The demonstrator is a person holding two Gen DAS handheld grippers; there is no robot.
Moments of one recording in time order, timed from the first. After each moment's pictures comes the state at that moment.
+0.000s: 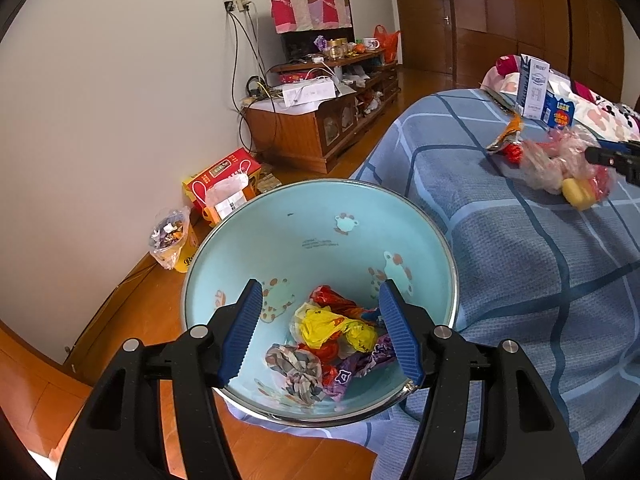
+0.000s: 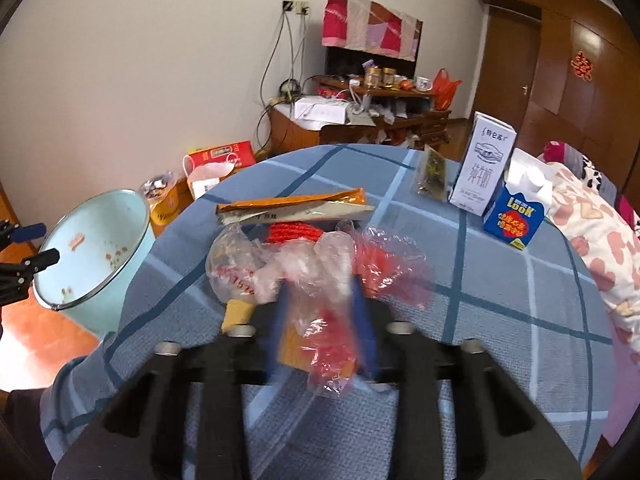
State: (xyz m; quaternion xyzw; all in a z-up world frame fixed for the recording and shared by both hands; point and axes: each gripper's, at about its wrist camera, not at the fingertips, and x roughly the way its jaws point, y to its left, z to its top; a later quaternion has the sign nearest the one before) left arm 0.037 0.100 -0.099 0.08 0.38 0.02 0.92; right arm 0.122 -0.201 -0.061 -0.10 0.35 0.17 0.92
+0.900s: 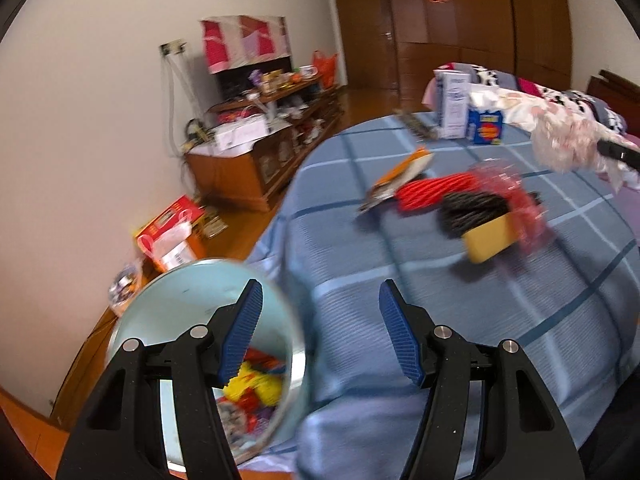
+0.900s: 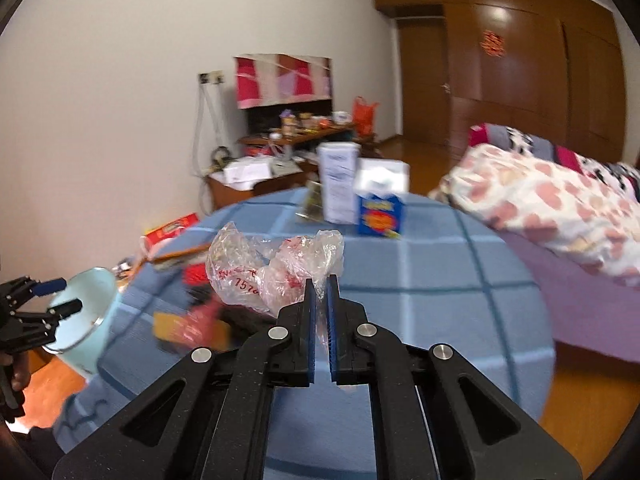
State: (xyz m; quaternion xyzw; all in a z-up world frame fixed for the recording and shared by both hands) left arm 0.060 -0.017 -0.067 0.11 0.34 -0.08 0.93; right arm 0.058 -0.336 -0.019 0.02 0.27 0.06 0.96
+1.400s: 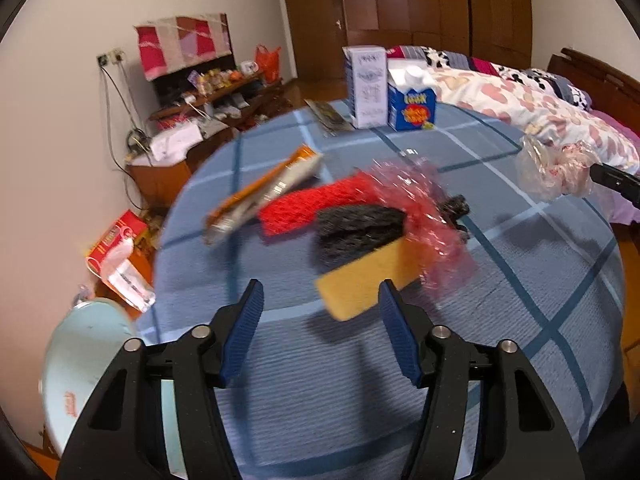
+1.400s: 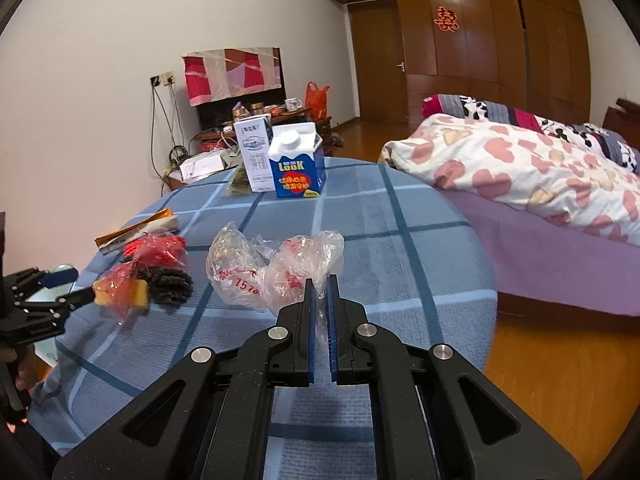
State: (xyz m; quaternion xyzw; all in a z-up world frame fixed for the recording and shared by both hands) left arm 0.089 -0.123 -0.097 0.12 0.36 -0.16 0.91; right arm 0.028 -0.408 -0.057 0.06 0.29 0.00 0.95
